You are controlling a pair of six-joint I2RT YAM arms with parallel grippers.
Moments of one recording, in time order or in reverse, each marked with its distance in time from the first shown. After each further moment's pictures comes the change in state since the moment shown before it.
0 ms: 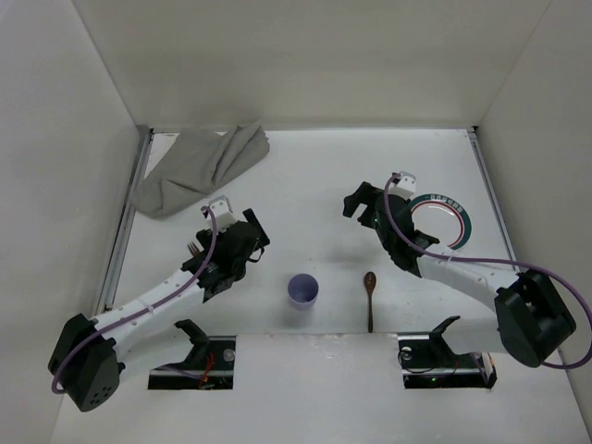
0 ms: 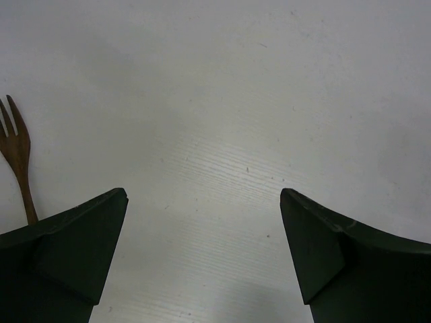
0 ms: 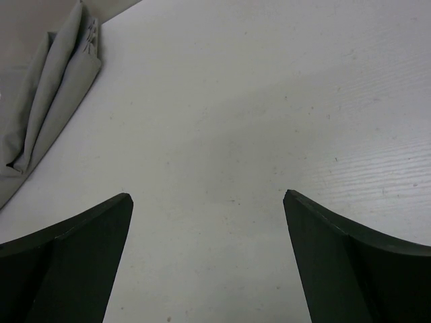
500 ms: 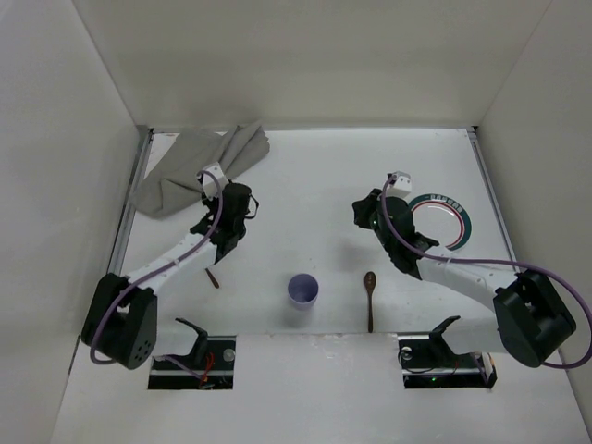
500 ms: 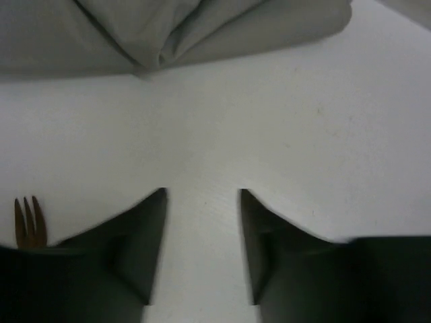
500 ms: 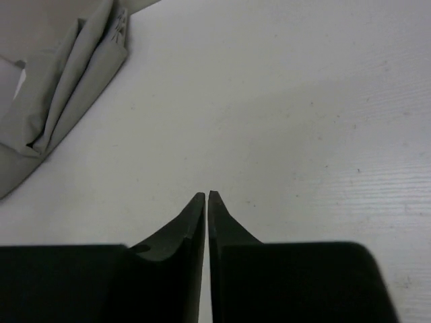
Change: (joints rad) left arm 0.227 0.272 0.139 0.218 0.023 0.174; right arm 0.001 -0.001 -0.025 0.085 -0.071 -0.057
